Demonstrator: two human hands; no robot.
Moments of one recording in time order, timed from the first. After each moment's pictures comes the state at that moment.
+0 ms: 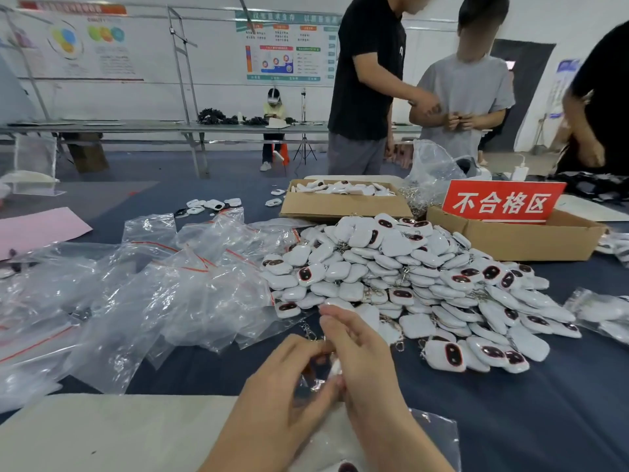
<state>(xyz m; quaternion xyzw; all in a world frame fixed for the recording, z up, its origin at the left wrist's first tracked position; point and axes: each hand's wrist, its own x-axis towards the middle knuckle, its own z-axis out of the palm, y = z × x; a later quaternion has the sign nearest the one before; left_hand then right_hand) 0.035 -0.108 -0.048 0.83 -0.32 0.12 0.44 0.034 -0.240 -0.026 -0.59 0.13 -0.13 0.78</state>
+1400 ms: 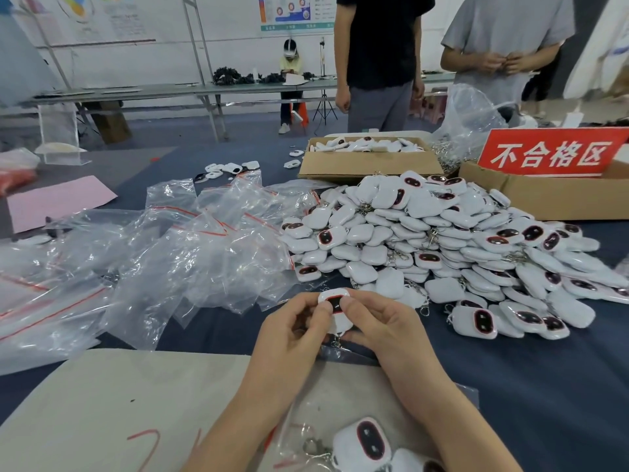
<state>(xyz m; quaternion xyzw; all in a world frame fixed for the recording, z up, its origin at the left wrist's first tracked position) 0.048 -0.112 -0.049 0.74 -0.16 0.02 0.65 0.037 -0.265 -0.058 -0.64 0.01 -0.05 0.76</state>
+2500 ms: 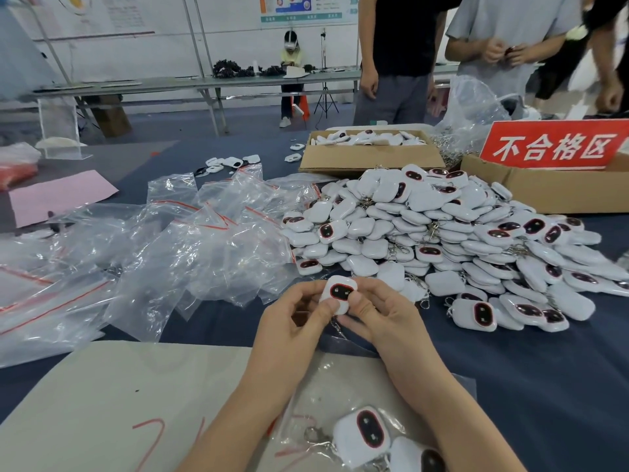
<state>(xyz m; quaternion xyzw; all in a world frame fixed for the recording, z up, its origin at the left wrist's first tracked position) 0.052 -0.114 -0.051 0.74 -0.15 0.05 0.65 0.033 -0.262 -0.054 -0.58 0.02 -0.05 0.81</state>
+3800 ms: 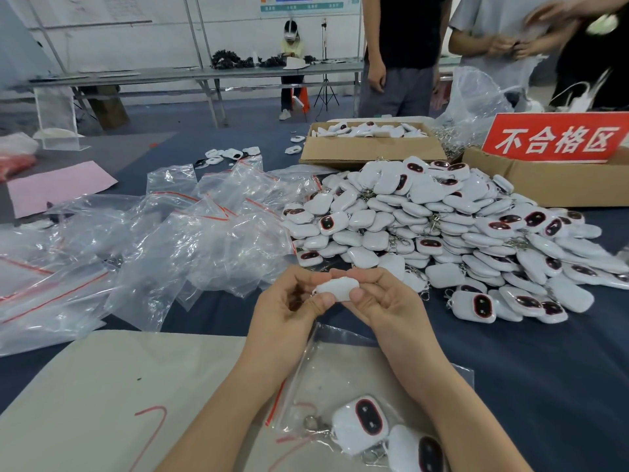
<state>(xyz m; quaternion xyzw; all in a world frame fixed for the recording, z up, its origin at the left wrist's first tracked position) 0.057 -0.111 -0.047 0.72 -0.16 0.04 0.68 0.030 -0.262 -0.053 -0.61 -0.05 -0.09 0.78</state>
